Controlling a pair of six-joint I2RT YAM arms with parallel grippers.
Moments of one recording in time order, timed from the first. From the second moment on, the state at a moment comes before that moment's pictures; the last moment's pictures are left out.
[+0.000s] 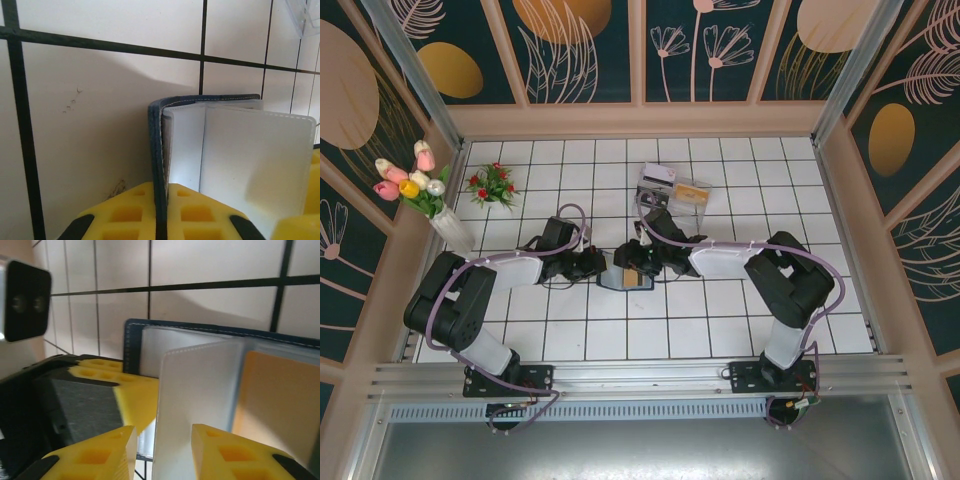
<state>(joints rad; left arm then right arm) -0.41 1.59 0.64 0.00 0.52 -0.71 0.80 1.78 0.93 0.10 -0.43 0.96</state>
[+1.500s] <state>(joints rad) -0.60 1.49 0.87 -0.21 0.36 -0.81 0.77 1.69 0.90 -0.05 -0.19 1.02</state>
